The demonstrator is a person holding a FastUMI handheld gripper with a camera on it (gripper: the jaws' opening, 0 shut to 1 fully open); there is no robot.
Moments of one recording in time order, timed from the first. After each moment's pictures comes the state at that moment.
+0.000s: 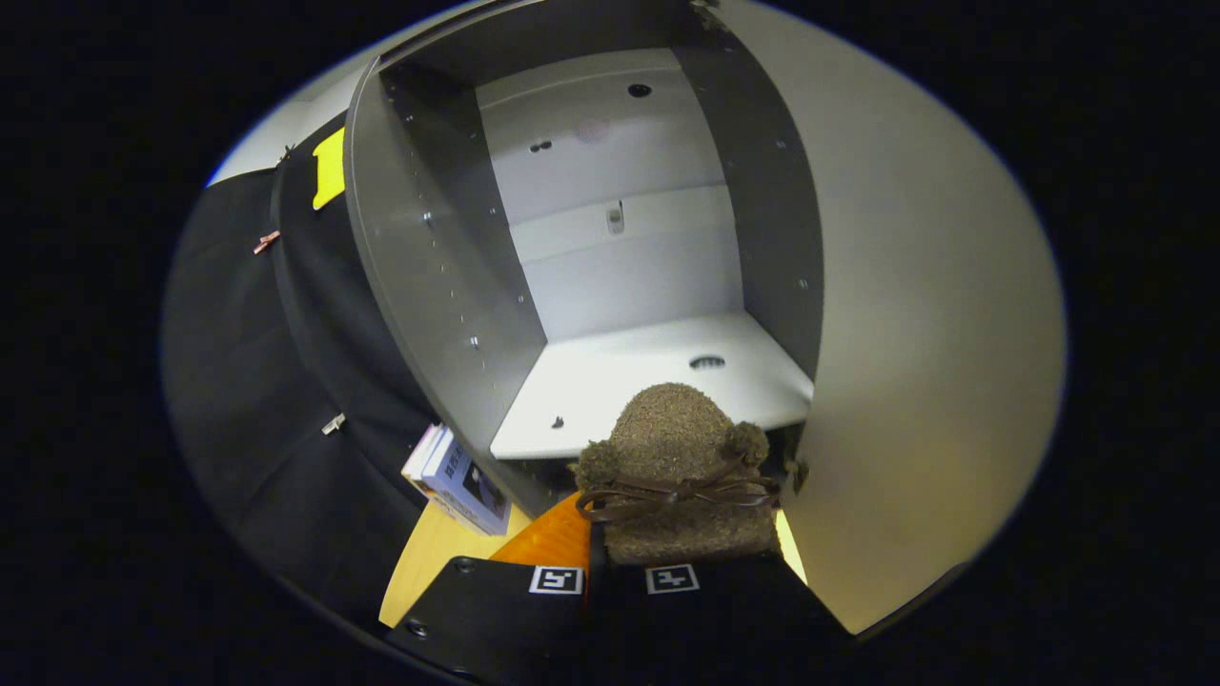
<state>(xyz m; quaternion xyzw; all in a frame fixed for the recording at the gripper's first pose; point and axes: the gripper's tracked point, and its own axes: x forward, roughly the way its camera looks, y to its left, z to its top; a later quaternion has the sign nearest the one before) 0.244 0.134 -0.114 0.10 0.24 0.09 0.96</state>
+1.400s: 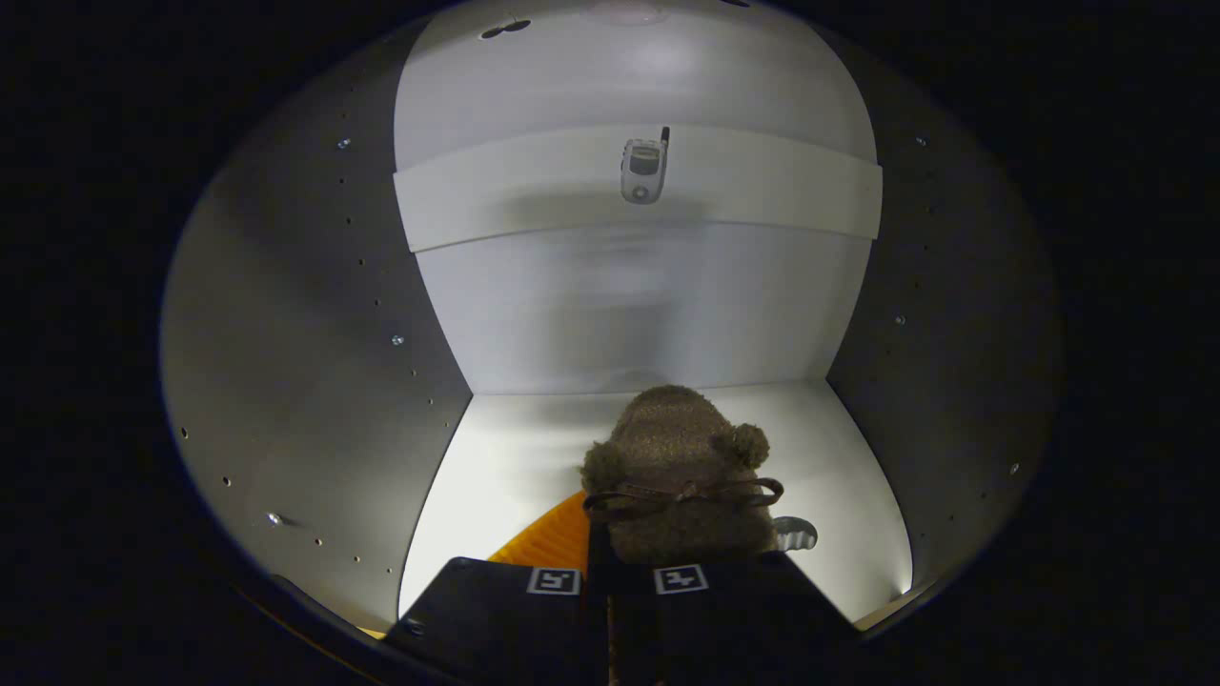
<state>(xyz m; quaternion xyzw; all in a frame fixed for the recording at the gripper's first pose) 0.496 0.177 -0.191 0.03 0.32 0.04 0.95</state>
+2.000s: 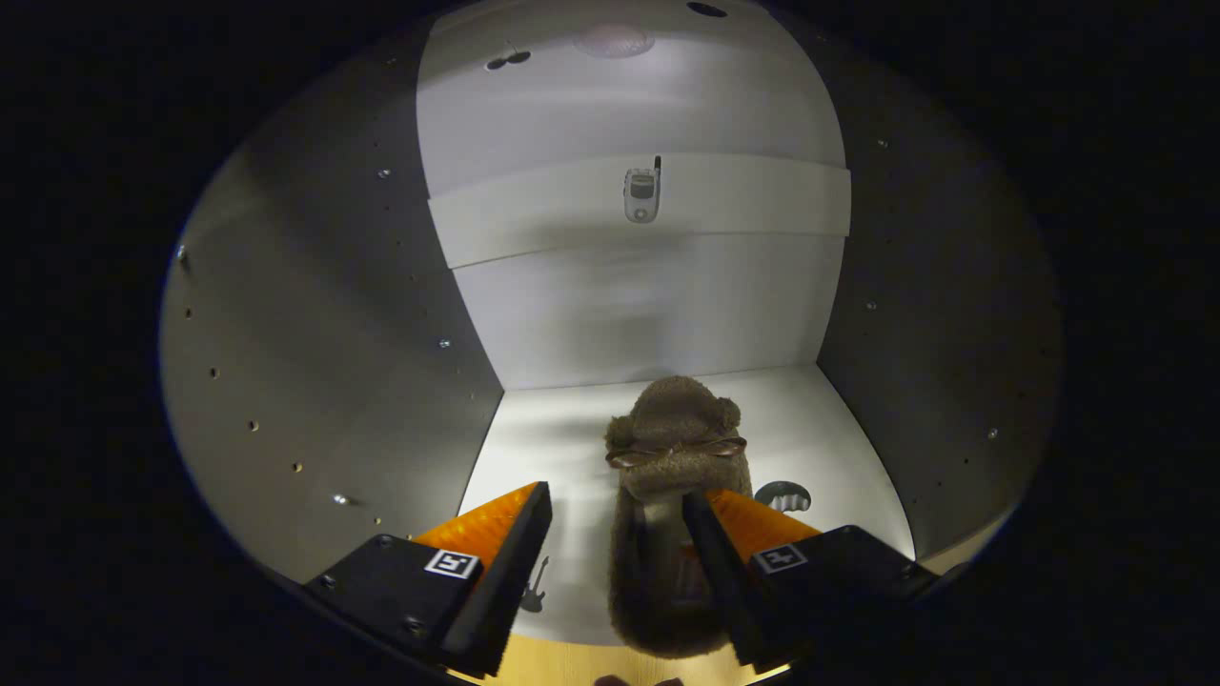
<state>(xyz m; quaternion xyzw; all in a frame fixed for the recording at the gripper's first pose) 0.444 0.180 -0.155 0.06 0.31 0.06 0.95</state>
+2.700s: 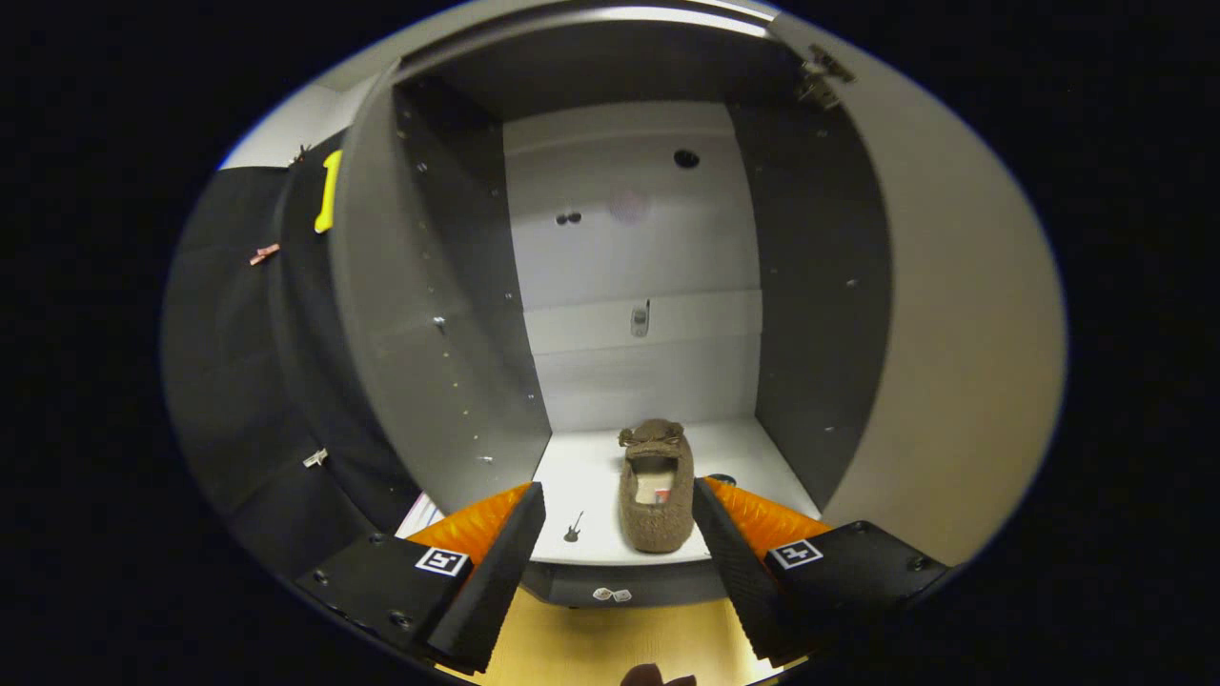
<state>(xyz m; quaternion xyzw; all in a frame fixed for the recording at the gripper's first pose) 0.272 0.147 -0.024 0.07 0.15 0.07 0.98</state>
